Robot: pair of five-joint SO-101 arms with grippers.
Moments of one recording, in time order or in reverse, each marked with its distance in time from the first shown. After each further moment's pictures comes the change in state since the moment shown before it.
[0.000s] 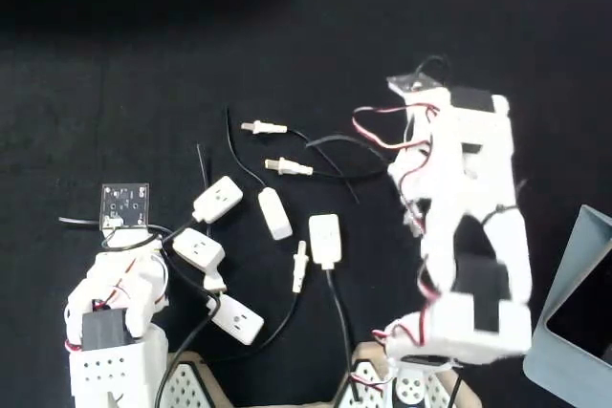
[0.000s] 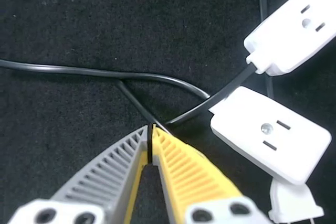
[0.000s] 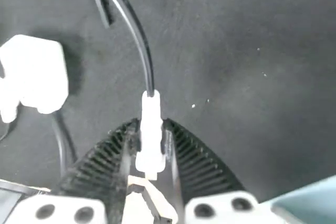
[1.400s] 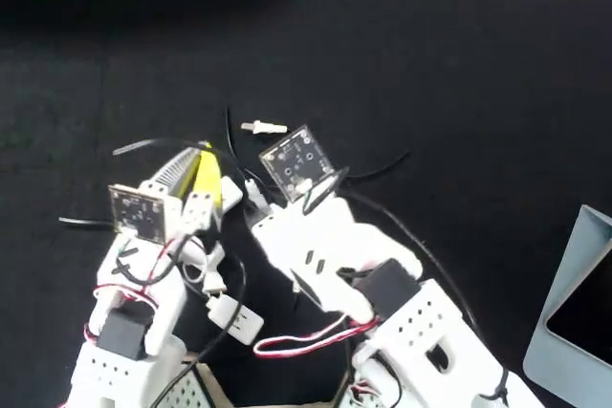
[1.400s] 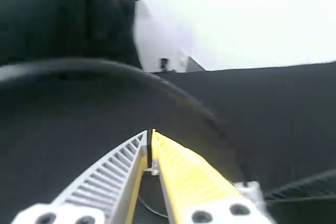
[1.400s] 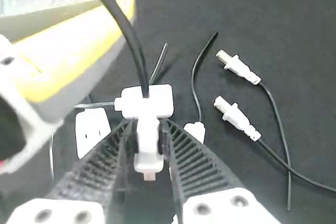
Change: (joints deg) left arm 26.5 0.0 -4.3 -44.7 11.9; right arm -47.3 -60.4 49.1 -46.0 -23.8
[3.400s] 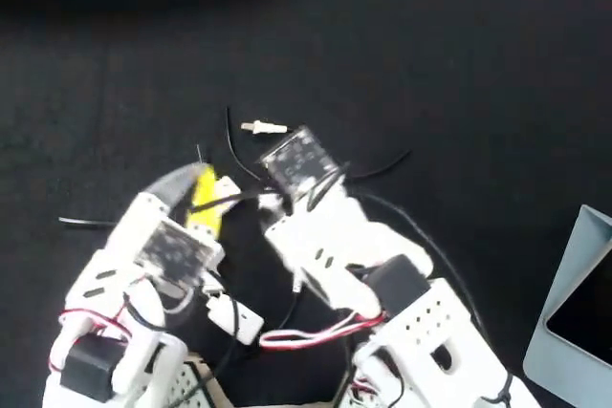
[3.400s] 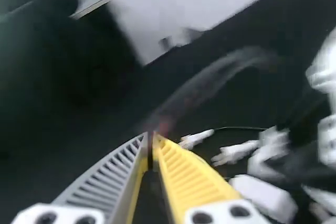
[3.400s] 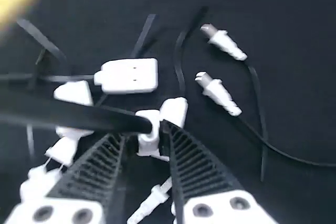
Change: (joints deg) left arm -3.3 -0.2 -18.7 29.0 -25.1; right arm 5.5 -0.2 -3.0 8.4 2.6
